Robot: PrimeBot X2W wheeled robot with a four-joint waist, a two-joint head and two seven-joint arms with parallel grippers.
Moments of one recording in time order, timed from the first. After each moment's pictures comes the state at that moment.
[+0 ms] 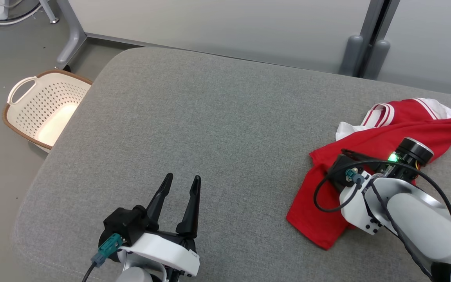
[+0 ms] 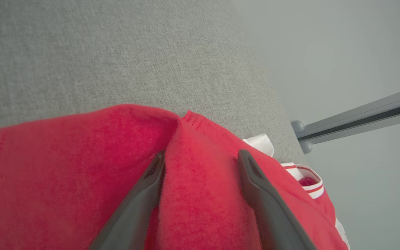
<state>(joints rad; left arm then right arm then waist) -0.15 0.05 -0.39 0.25 -0.50 -0.01 -0.26 -0.69 -0.46 0.94 0.61 0.12 0.13 0.18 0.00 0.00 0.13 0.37</state>
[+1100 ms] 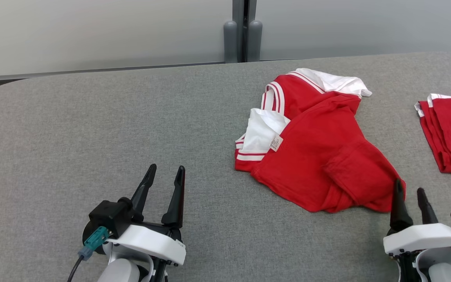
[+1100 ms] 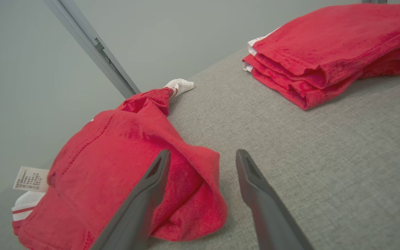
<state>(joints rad) -0.17 0.05 -0.31 0.27 -0.43 -0.04 -0.26 -0.20 -0.05 -0.10 0.54 0.49 0.13 -0.17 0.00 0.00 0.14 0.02</state>
